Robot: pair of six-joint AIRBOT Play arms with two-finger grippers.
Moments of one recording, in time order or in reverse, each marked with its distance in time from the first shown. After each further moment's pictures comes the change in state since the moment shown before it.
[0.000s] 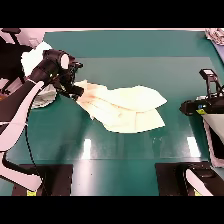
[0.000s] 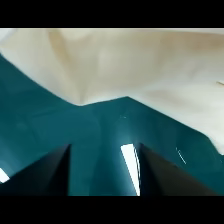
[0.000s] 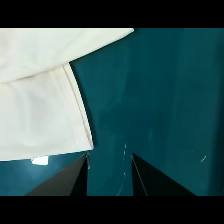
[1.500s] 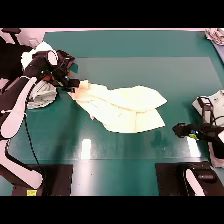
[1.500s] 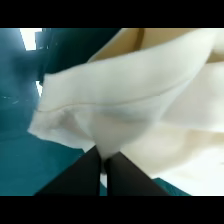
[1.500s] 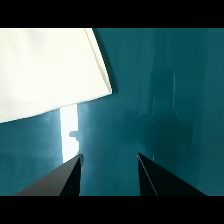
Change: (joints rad) left arm 0.172 -0.092 0.077 -0.218 0.150 0.023; right arm -0.003 0.317 -0.393 0.078 -0.068 0.092
